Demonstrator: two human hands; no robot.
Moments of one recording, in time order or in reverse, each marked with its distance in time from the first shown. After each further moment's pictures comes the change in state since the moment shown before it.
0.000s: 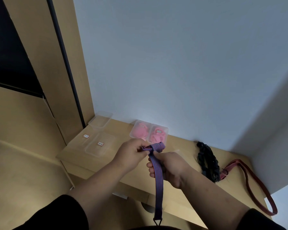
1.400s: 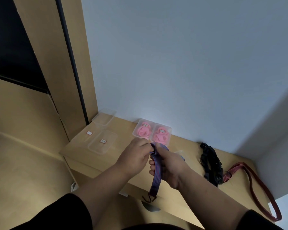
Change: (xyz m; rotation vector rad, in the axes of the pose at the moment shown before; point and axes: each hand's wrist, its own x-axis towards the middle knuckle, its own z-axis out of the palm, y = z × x) left_hand -0.006 0.000 -0.001 0.471 0.076 0.546; right_hand 0.008 0.002 0.011 0.134 0.004 -0.022
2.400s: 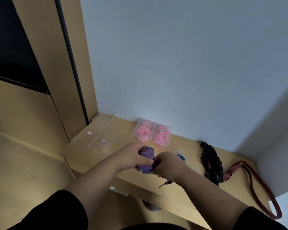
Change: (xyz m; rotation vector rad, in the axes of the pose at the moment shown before) left_hand 0.000 -0.011 -0.015 -0.779 -0.471 -0.773; right_hand 0.008 -0.006 -0.010 -1.336 0.003 -0.214
